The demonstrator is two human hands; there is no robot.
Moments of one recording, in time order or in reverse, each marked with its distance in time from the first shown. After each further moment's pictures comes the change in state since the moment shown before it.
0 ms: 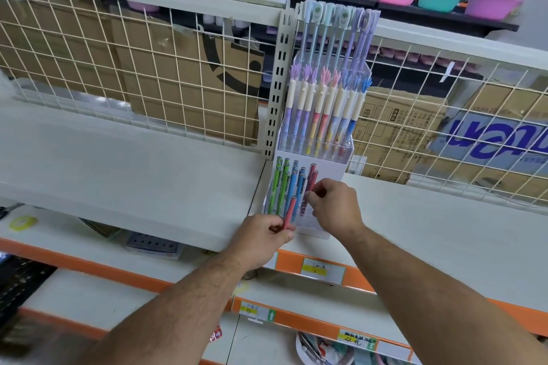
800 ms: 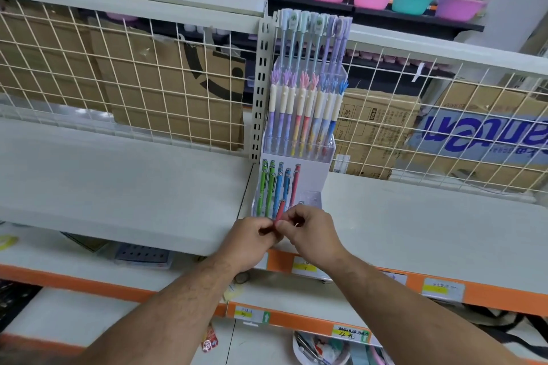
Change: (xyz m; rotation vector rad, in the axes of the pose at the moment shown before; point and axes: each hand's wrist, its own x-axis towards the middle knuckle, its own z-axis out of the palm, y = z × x) left_hand 0.001 -0.001 -0.001 0.063 -0.017 0.092; right_hand -0.054 0.007 0.014 0.200 -0.127 -0.133
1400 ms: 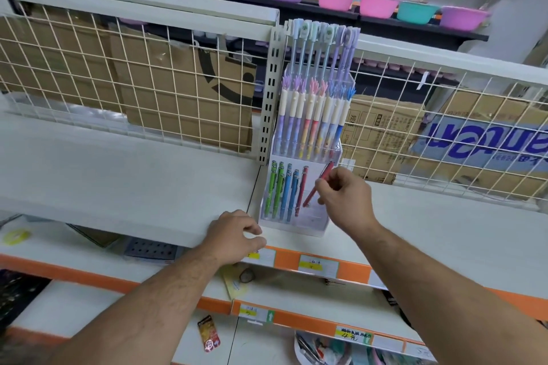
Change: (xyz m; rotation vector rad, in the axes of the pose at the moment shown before) left_hand -0.006 -0.025 -0.047 0.463 -0.010 -0.033; right_hand 0.025 -0.027 -0.055 0.016 0.293 0.045
